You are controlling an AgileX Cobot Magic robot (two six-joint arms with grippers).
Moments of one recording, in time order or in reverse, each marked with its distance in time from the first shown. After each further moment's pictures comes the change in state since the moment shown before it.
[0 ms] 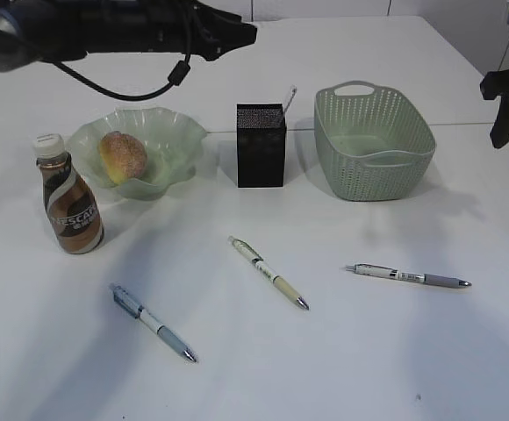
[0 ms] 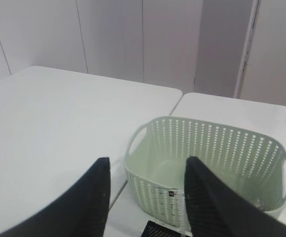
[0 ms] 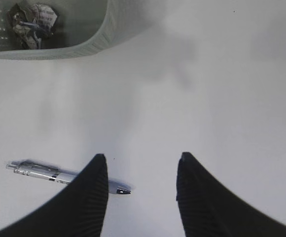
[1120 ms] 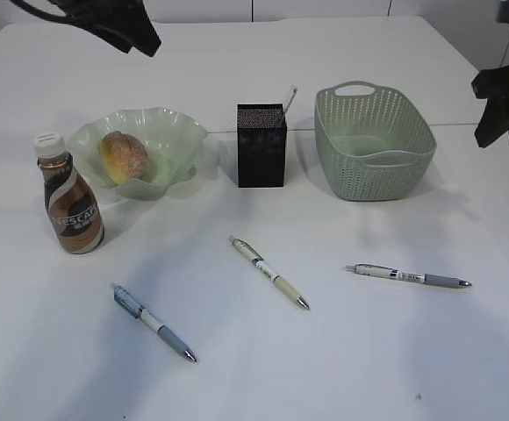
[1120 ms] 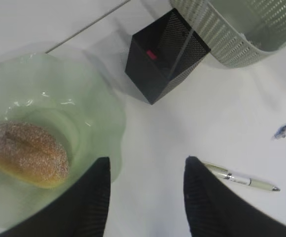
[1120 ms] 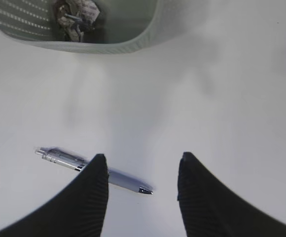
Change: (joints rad) left arm 0.000 -0.328 -0.002 1.072 0.420 -1.251; right arm 0.000 0.000 0.000 0.097 0.004 -0.127
